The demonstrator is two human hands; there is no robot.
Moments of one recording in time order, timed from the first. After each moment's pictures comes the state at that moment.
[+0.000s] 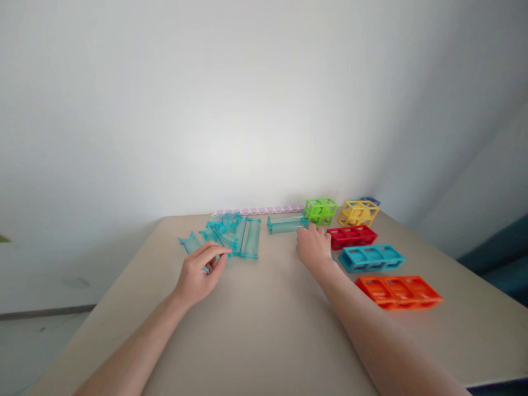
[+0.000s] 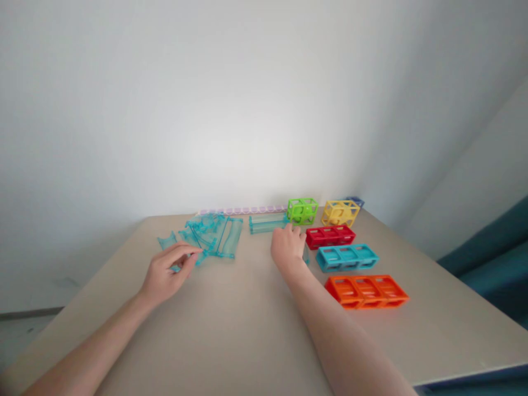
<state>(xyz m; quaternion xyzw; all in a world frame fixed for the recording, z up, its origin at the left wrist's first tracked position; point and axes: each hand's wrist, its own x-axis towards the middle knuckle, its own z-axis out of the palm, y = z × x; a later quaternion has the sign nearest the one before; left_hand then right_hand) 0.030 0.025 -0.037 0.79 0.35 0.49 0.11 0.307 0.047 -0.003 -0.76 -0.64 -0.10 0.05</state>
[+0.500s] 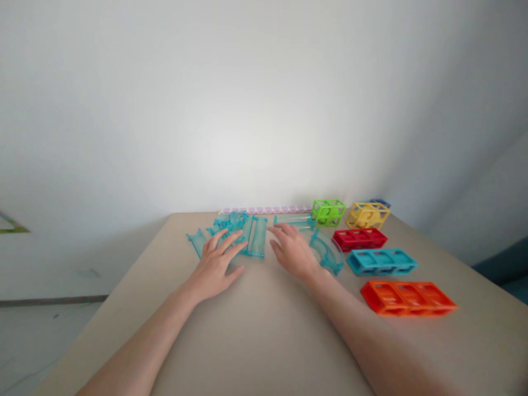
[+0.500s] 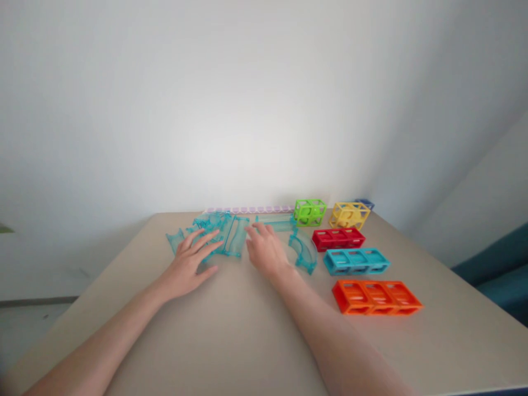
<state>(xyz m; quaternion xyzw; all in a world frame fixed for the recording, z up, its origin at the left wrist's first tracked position) 0.031 0.032 -0.039 0.87 0.42 0.25 -0.07 0.272 0.046 -0.017 -0.55 -0.81 -0.06 0.20</state>
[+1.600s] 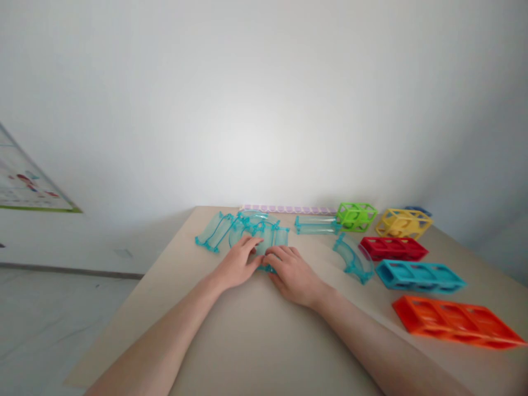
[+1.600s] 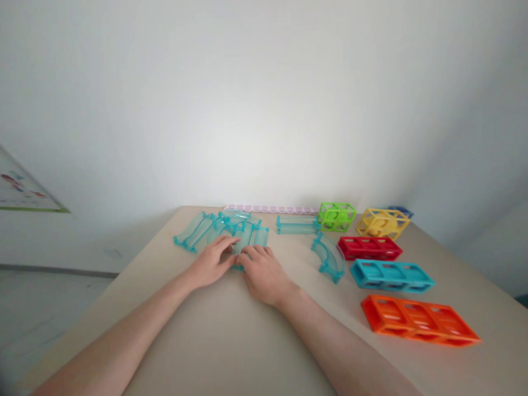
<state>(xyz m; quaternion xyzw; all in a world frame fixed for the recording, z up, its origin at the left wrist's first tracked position) 0.034 0.035 -0.044 0.81 0.43 0.37 0.16 0.233 0.013 -0.021 -0.36 -0.92 0.04 0.15</state>
